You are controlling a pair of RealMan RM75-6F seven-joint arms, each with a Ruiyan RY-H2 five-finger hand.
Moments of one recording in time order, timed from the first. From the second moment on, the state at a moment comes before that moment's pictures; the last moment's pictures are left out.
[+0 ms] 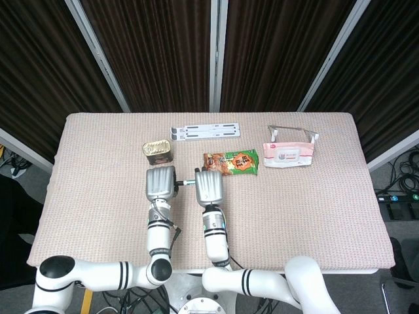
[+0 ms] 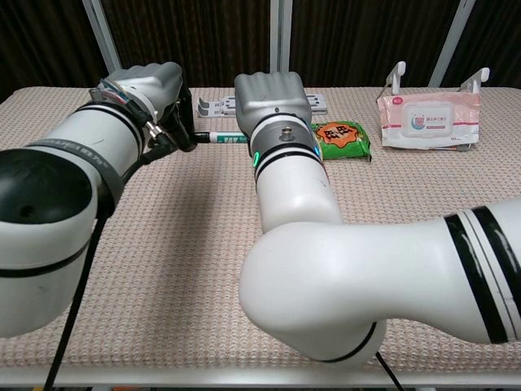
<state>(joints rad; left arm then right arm) -0.91 -2.00 -0.49 -1.48 0.55 1.48 1.01 1.12 -2.27 0.47 -1.07 -0.70 1.38 -0.99</state>
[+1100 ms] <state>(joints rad) -0.56 -1.77 -0.18 -1.58 0.86 1.39 0.48 0.66 -1.99 0.18 -1.49 -0.84 1.57 -0.95</state>
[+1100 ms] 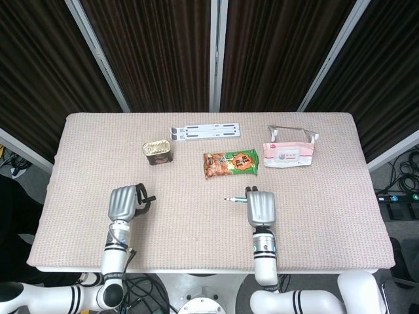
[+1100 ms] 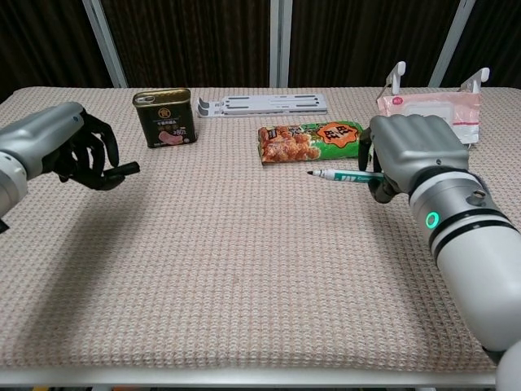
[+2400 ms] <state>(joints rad) -0.12 -1.71 0.03 -1.52 1.28 1.81 0.36 0.25 -1.49 -0.18 -1.71 -1.26 1.73 -0.60</state>
